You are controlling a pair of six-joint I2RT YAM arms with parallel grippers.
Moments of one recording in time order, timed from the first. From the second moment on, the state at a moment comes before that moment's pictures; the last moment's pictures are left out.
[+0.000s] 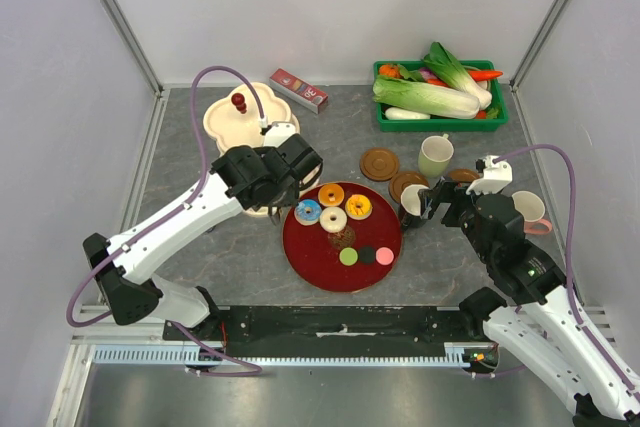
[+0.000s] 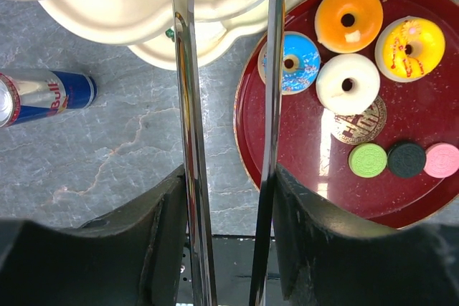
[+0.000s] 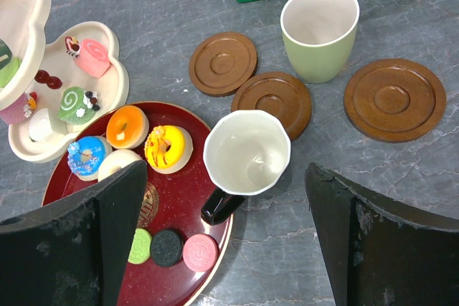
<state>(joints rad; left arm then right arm) -0.91 1.41 1.51 -1.27 -0.55 -0.77 0.54 0.54 0.69 -0.49 0.34 0.42</state>
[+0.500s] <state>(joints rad) -0.91 1.37 1.61 -1.27 -0.51 -0.71 0.54 0.54 0.69 -0.49 0.34 0.42</state>
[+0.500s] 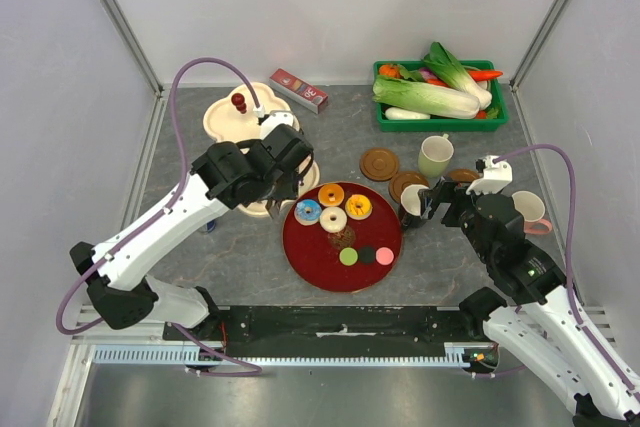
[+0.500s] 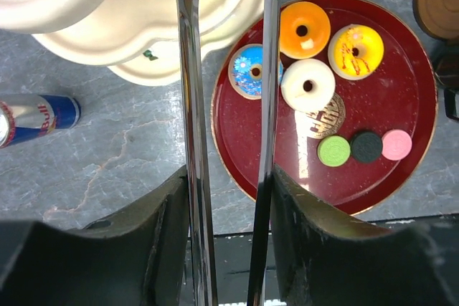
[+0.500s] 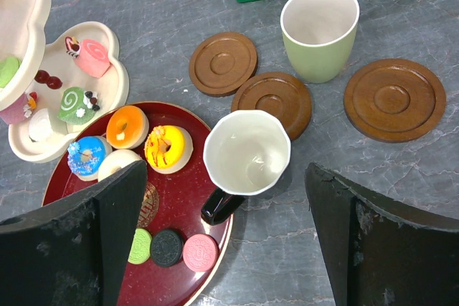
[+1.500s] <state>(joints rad) -1.27 1.55 1.50 -1.28 -0.39 -0.72 0.54 0.53 0.69 -0.49 0.34 0.42</state>
